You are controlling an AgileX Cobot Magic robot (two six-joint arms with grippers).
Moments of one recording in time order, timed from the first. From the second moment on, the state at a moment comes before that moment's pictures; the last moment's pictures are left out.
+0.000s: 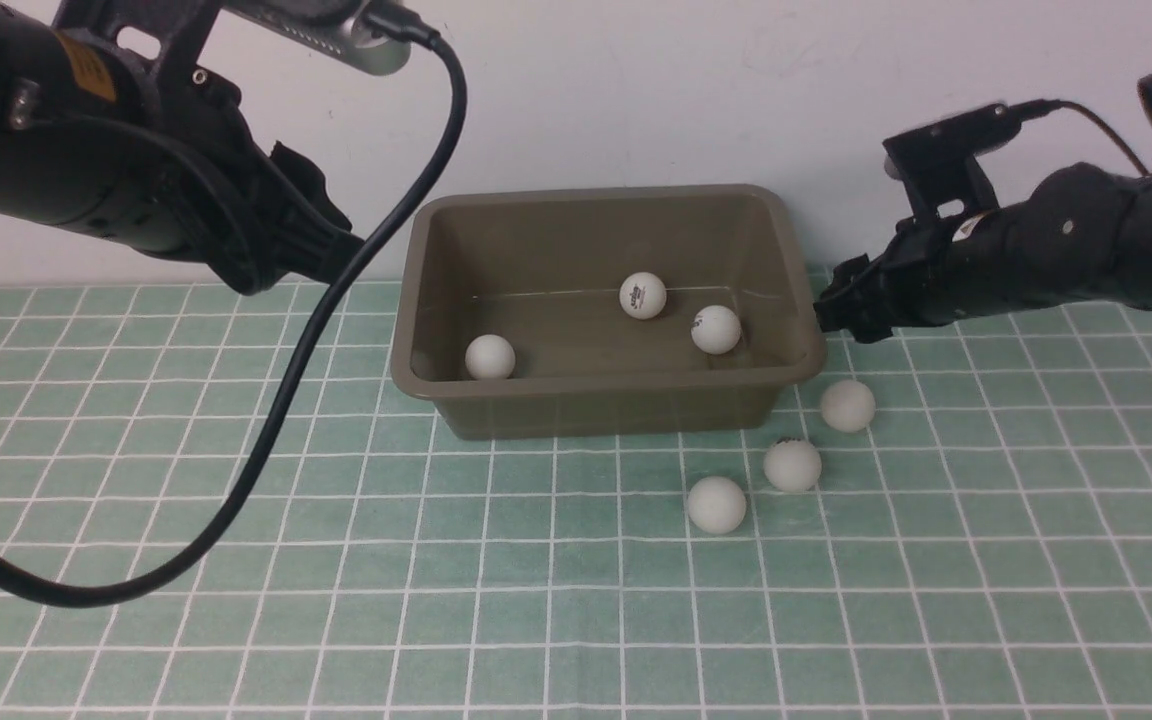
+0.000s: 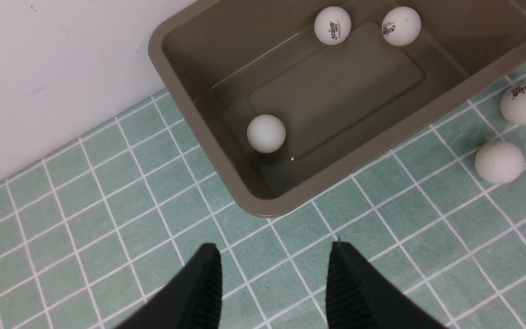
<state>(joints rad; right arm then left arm) 0.21 1.93 -1.31 0.37 0.36 -0.49 -0.35 1.32 -1.29 -0.03 0.81 0.18</state>
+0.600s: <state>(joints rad) 0.12 1.93 -1.31 0.28 0.53 -0.52 -0.35 1.32 -1.29 -0.03 0.81 0.21</state>
